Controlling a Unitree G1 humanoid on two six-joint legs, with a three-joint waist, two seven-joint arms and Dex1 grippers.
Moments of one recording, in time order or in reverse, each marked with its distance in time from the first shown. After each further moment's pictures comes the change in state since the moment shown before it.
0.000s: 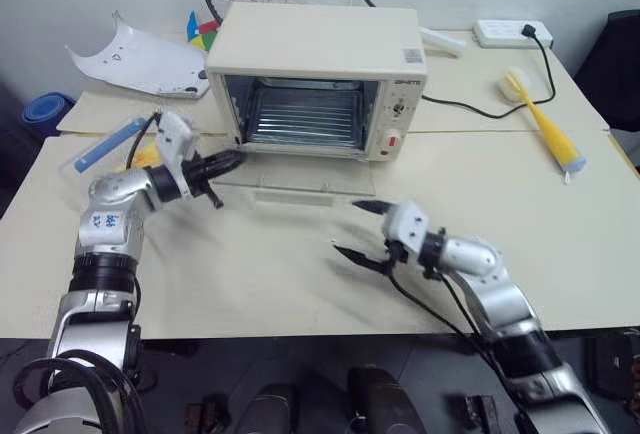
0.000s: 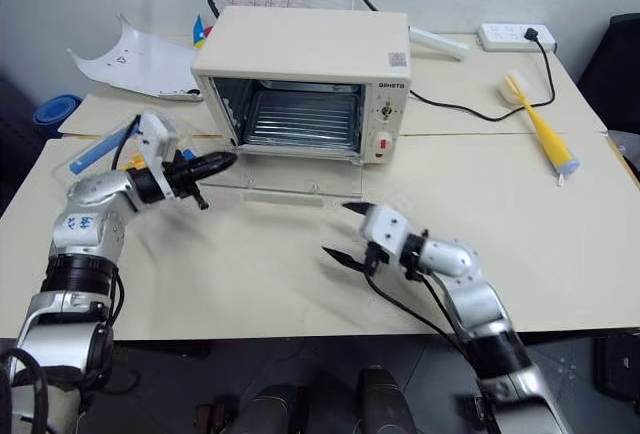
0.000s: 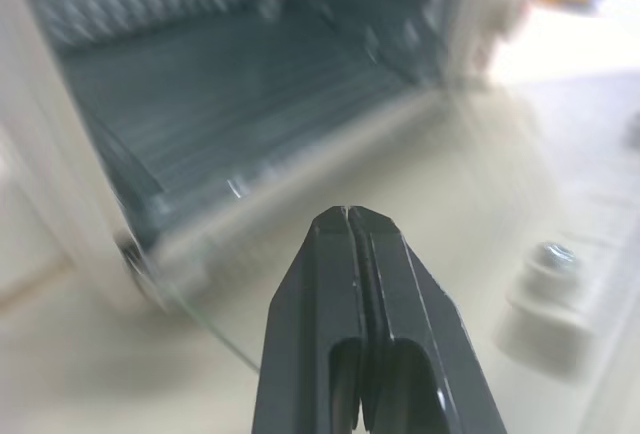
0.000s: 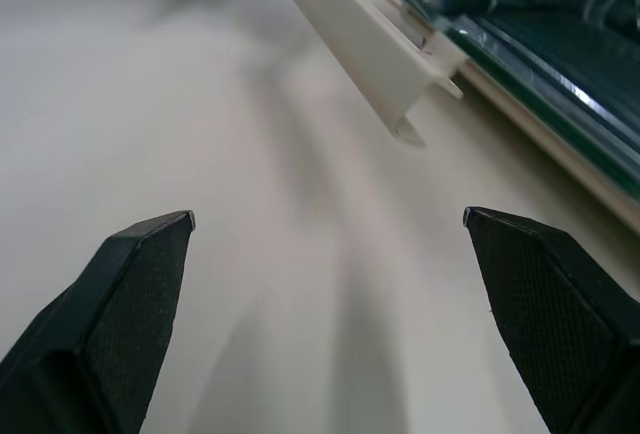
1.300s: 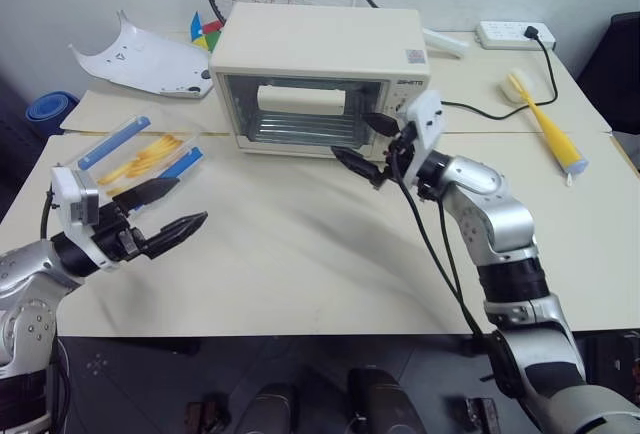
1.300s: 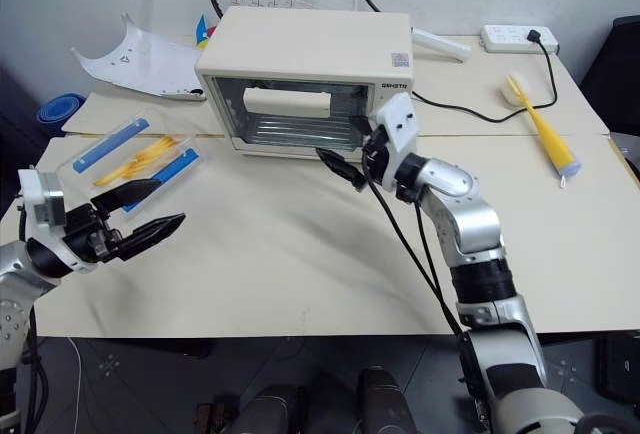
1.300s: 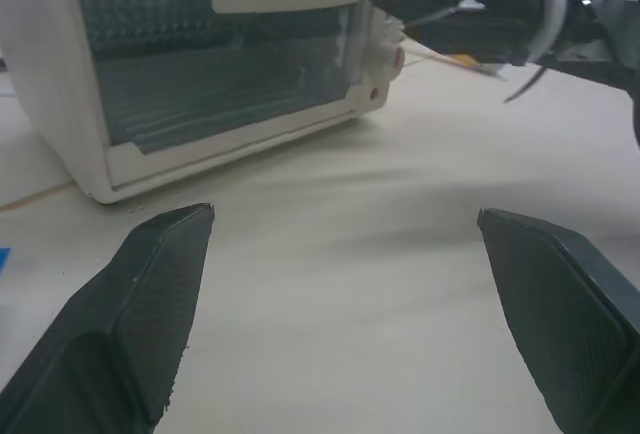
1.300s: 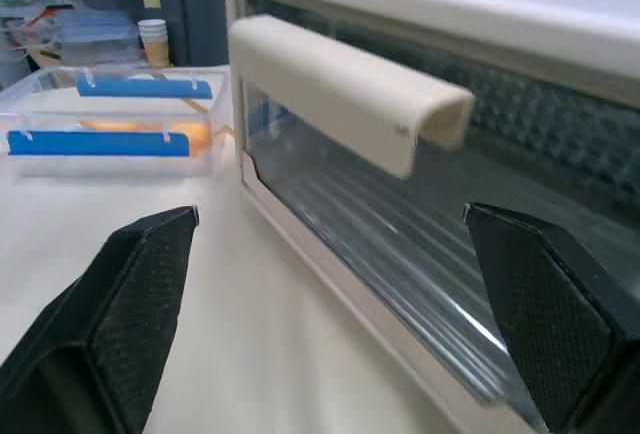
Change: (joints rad) left arm 0.623 0.118 0.383 -0.689 -0.426 0.246 0.044; right arm -0.569 0.153 -0.049 0.227 0.173 0.370 -0.152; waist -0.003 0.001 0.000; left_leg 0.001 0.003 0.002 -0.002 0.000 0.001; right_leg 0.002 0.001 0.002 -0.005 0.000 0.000
